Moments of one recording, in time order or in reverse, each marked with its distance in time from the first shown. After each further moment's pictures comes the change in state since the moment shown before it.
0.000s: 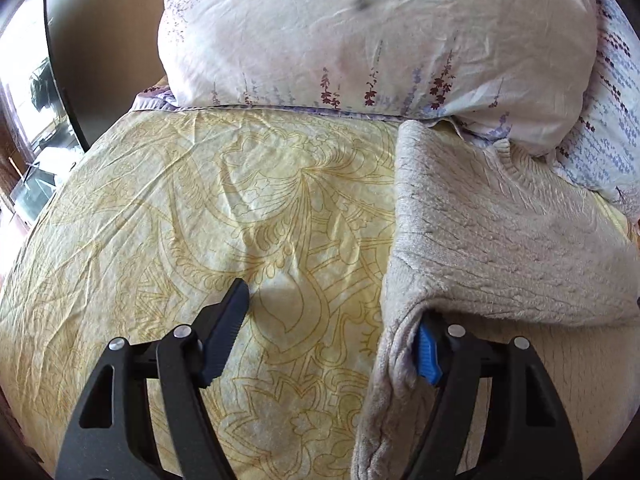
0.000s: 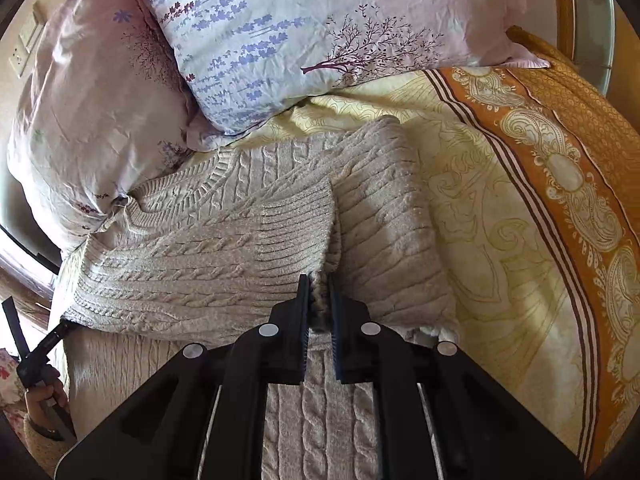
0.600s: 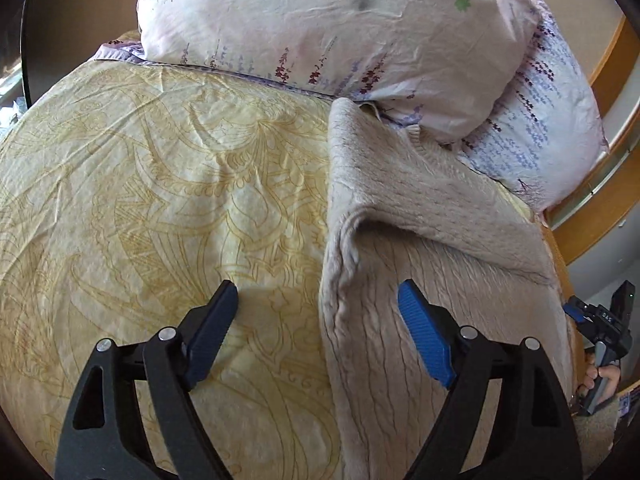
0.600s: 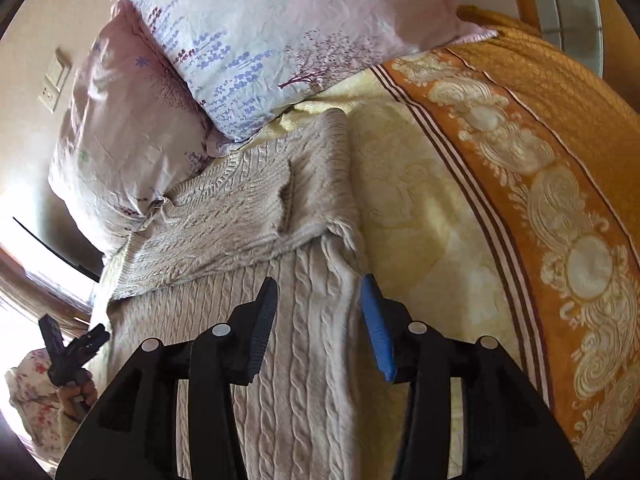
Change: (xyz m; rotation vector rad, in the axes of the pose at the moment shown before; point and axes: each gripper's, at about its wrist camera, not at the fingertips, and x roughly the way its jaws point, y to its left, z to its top) left arm -0.044 0.036 -0.042 -0.025 0.064 -0.406; right arm -0.071 -0.069 -0.038 0.121 -0.006 0.179
